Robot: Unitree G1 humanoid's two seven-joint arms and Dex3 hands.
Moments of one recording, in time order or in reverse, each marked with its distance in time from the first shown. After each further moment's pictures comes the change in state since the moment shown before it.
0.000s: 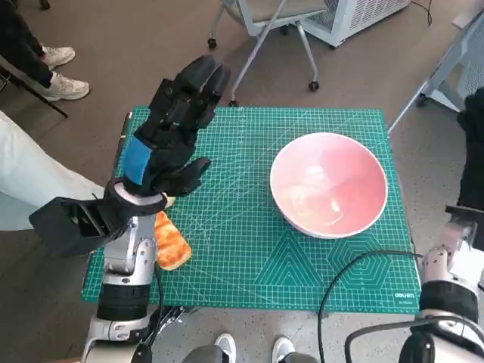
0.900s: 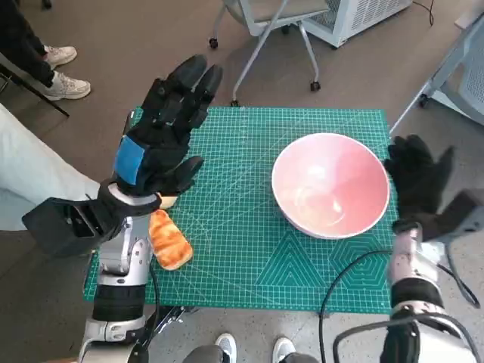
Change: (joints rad) left arm 0.014 0.020 0.016 -0.009 -0.008 0.005 -0.013; right arm -0.056 0.111 0.011 0.226 -0.069 0.255 -0.081
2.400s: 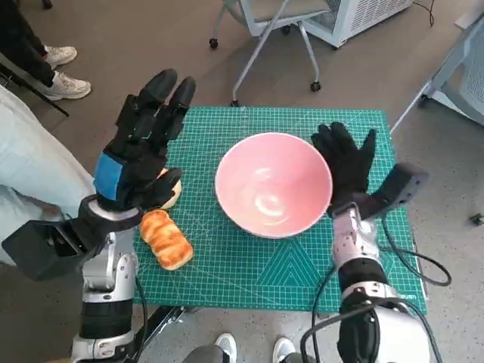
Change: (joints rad) left arm 0.101 0.035 0.041 -0.087 0.013 -0.008 0.037; right arm -0.133 0.213 -0.060 0.022 0.009 0.137 0.024
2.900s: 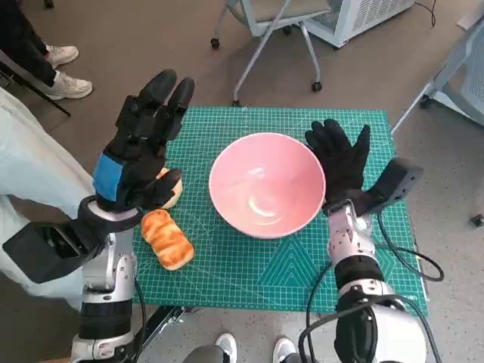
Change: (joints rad) left arm 0.001 -0.001 -0.002 -0.001 0.010 -0.001 0.007; right arm -0.014 0.001 -0.010 0.000 0.001 0.014 0.011
